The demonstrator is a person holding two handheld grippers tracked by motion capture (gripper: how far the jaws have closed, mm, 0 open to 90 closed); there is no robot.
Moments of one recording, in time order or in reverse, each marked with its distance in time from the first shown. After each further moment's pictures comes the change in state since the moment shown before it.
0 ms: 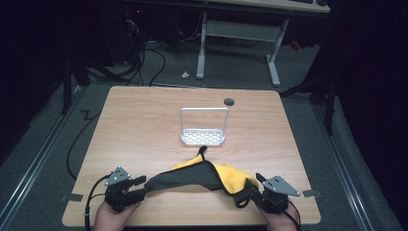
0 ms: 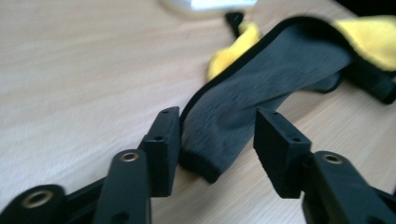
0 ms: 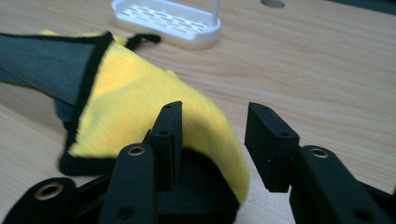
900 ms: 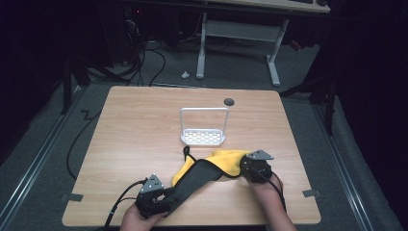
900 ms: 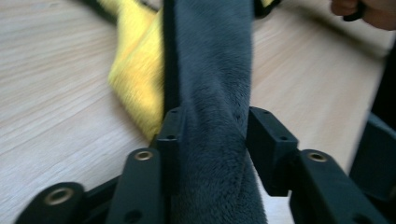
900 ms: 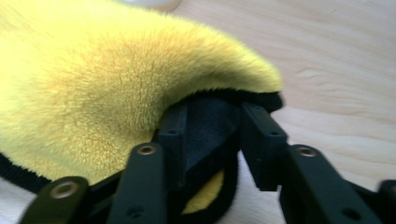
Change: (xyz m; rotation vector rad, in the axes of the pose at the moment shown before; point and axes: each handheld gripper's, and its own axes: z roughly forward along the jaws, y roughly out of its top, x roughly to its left) left arm -0.054 -0.008 0.048 0.098 -0.175 0.107; right arm -0.027 0.024 0.097 0.211 -0.091 -0.005
